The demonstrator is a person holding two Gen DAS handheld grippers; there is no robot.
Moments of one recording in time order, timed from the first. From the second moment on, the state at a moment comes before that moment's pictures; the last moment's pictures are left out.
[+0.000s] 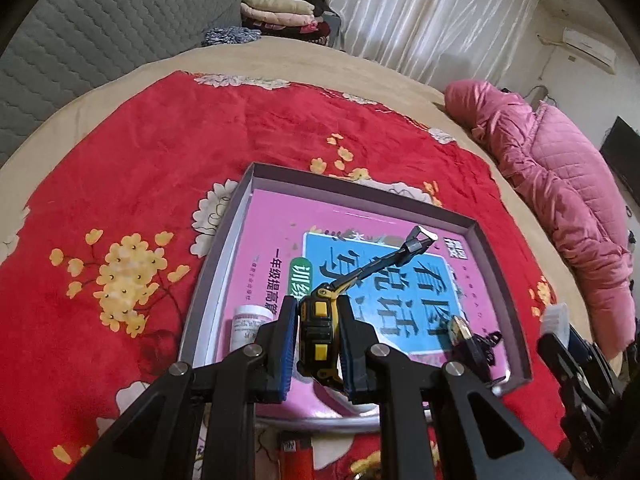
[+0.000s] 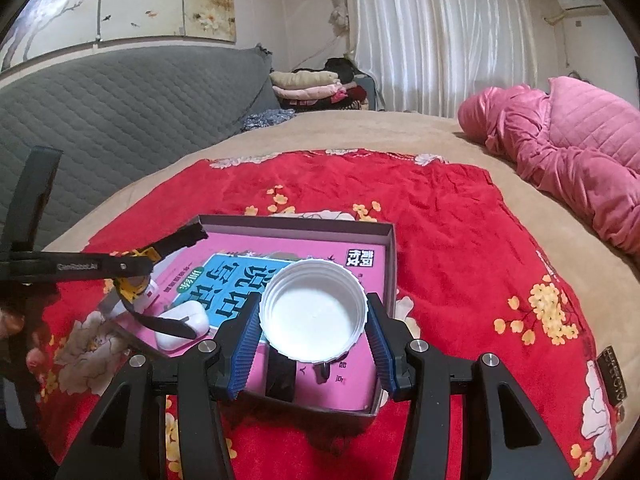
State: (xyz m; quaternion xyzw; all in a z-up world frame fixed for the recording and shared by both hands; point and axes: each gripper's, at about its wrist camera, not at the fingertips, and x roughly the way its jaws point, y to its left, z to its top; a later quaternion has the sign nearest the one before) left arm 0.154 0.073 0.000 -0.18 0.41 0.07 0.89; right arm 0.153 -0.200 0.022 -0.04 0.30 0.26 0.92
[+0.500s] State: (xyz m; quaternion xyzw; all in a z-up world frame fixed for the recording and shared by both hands) left arm 0.164 0.059 -0.024 -0.13 0.44 0.10 0.88; right arm 0.164 -0.191 0.010 -0.05 0.32 0.25 0.91
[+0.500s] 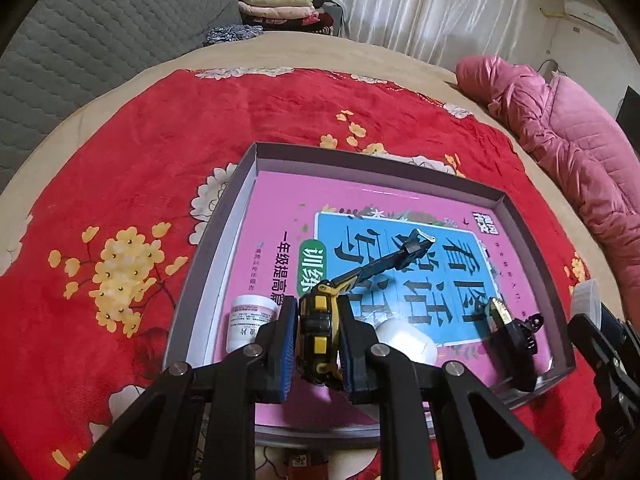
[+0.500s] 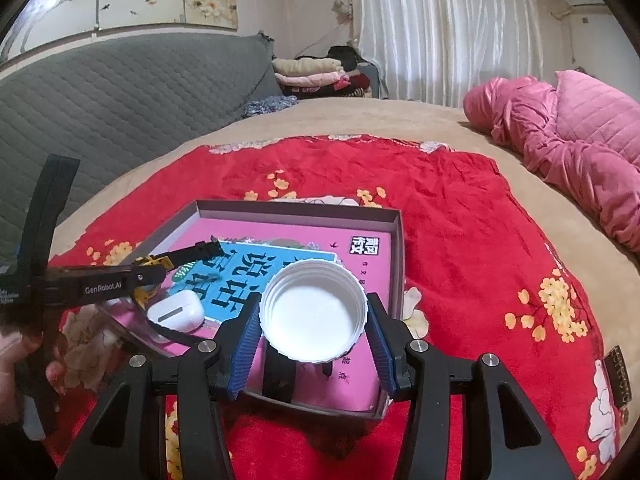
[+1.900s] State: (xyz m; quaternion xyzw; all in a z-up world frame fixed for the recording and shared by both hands) left arm 0.156 0.047 -0.031 -0.08 0.46 0.11 0.88; right arm 0.179 -0.183 -0.022 -0.07 0.40 0.25 0.88
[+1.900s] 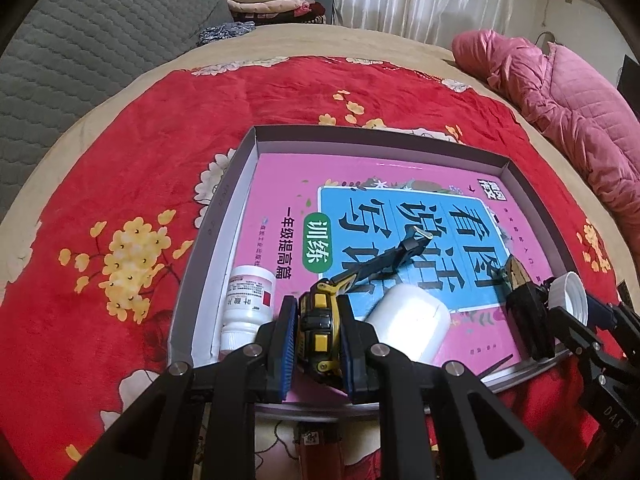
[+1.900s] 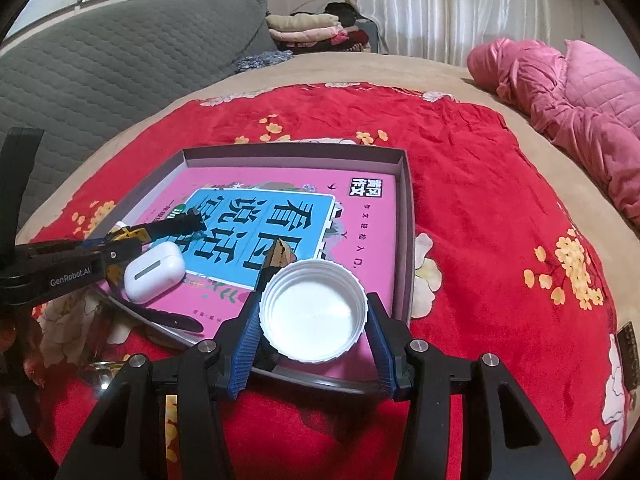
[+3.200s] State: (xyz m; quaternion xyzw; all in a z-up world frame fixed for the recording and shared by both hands) left arm 0.150 0.049 -0.029 -0.09 0.47 0.10 0.88; right arm 0.173 -0.178 -0.017 -0.06 0.38 0.25 0.89
